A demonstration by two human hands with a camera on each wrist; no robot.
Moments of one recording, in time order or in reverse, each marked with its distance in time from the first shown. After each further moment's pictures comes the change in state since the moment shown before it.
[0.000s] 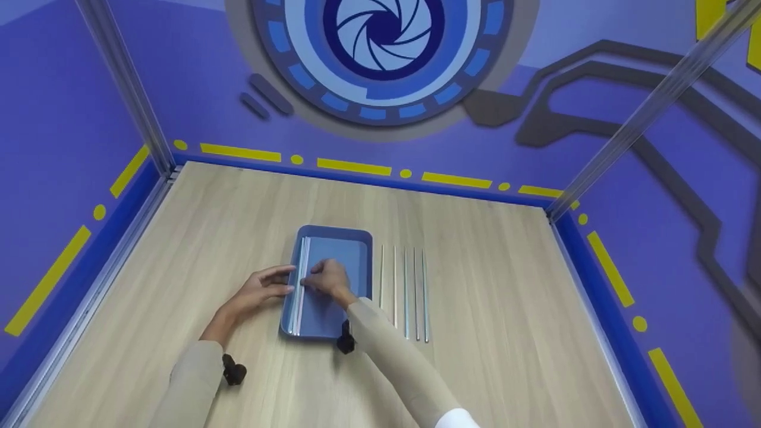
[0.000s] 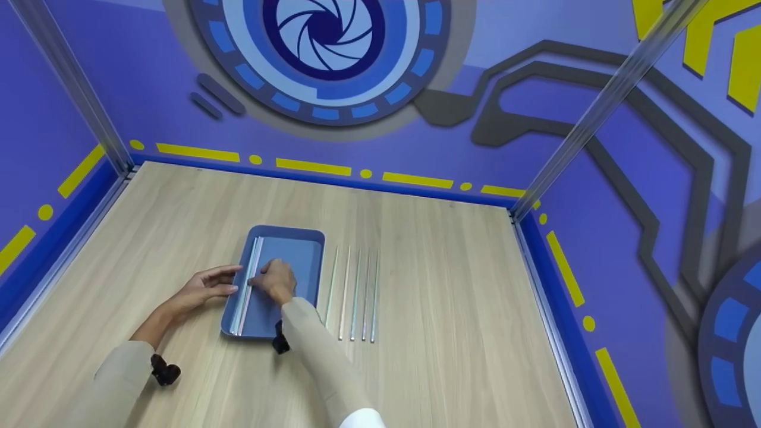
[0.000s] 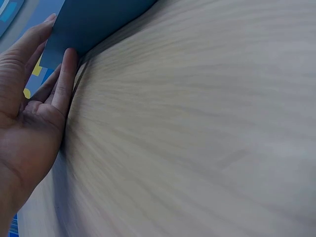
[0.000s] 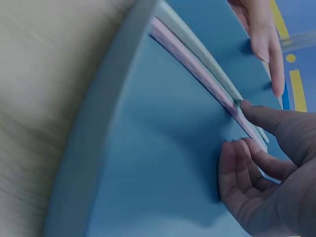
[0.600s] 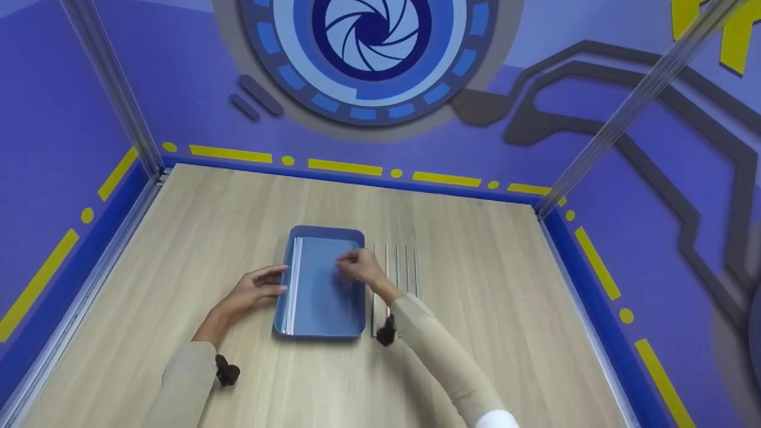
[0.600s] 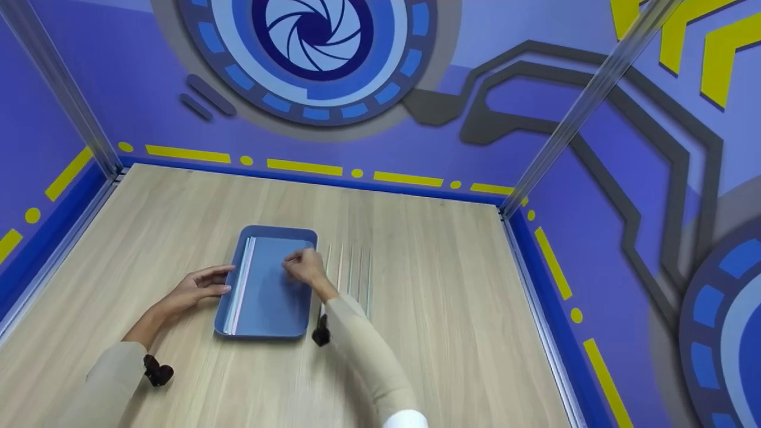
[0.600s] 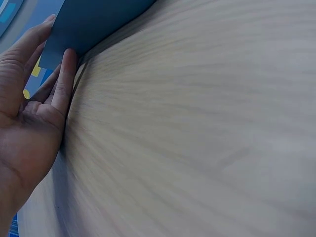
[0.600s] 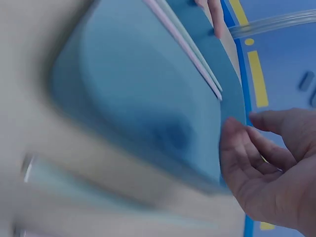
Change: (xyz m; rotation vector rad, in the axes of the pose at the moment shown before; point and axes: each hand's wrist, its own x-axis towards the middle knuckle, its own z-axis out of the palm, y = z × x) left_hand 0.000 0.001 0.002 -0.013 0.010 -0.003; right_hand -0.006 0.038 -0.088 0.205 -0.073 -0.224
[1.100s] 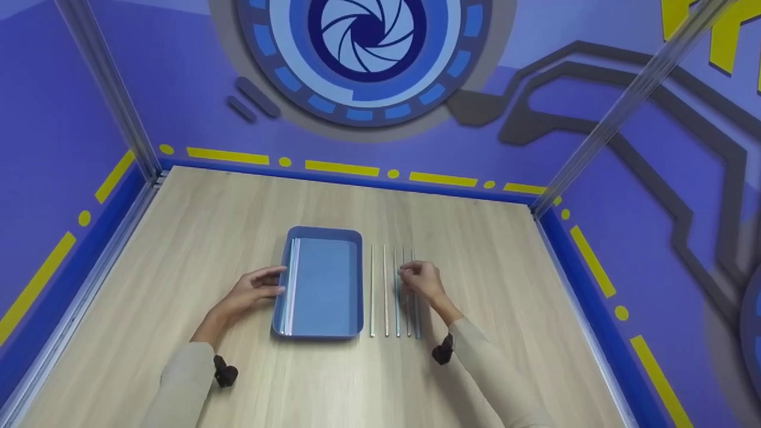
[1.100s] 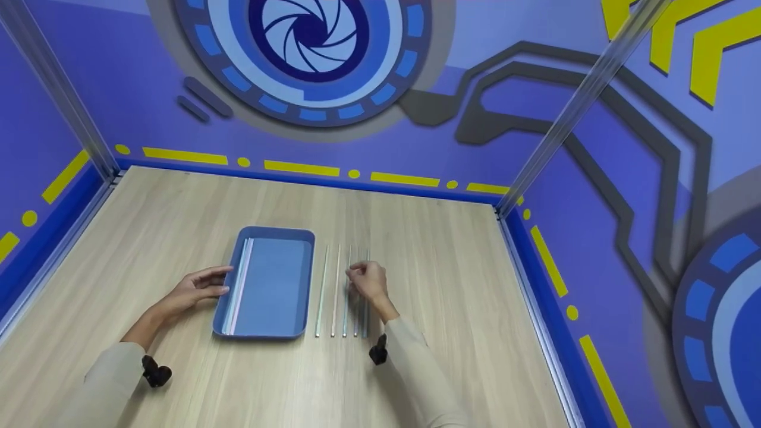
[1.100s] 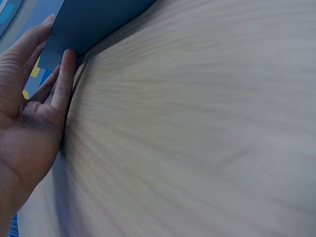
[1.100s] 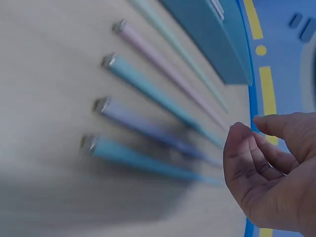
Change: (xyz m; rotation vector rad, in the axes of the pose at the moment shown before) left_hand 0.000 -0.003 -0.001 0.029 -0.004 0.016; right_hand -0.060 0.061 -0.096 -0.074 0.257 0.064
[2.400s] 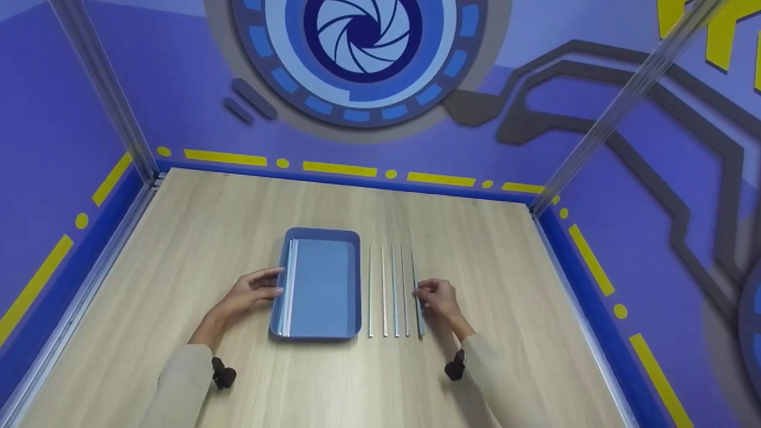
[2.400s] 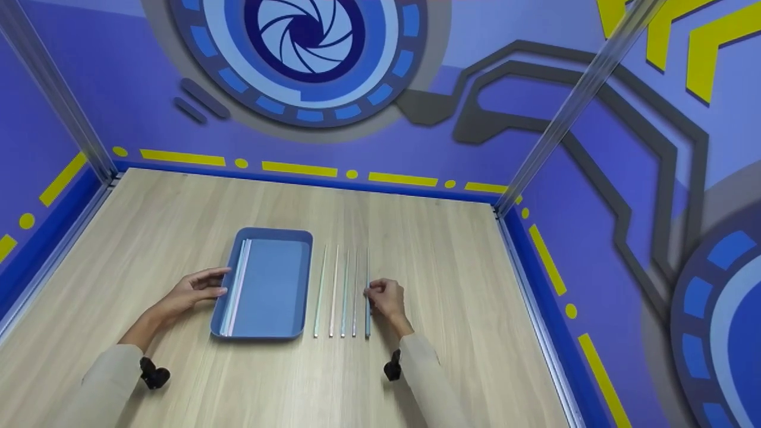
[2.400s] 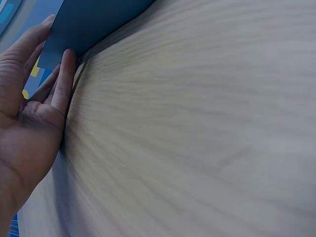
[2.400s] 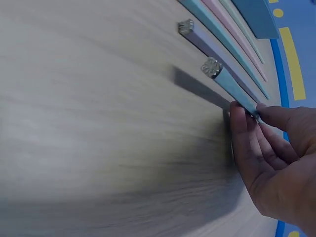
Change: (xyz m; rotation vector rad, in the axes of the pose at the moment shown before) left_hand 0.000 0.002 -0.001 0.005 0.006 -0.020; right_hand -0.013 0.063 -0.017 0.041 0.068 0.123
